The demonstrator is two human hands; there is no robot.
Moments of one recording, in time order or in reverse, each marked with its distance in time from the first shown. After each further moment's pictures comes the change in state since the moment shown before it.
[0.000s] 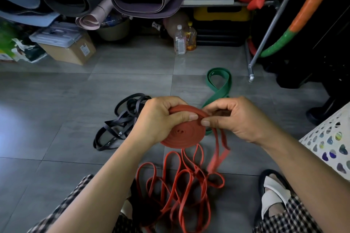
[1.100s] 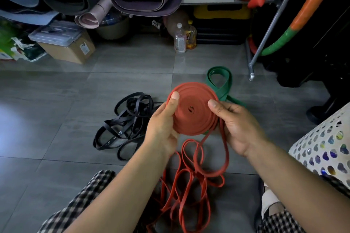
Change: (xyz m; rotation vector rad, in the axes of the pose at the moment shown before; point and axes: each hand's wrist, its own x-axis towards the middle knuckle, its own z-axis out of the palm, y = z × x) left_hand 0.011 -0.018 0.040 -1.012 0.236 -0.506; right_hand 0.007 0.023 0.022 0.727 0.316 0.294
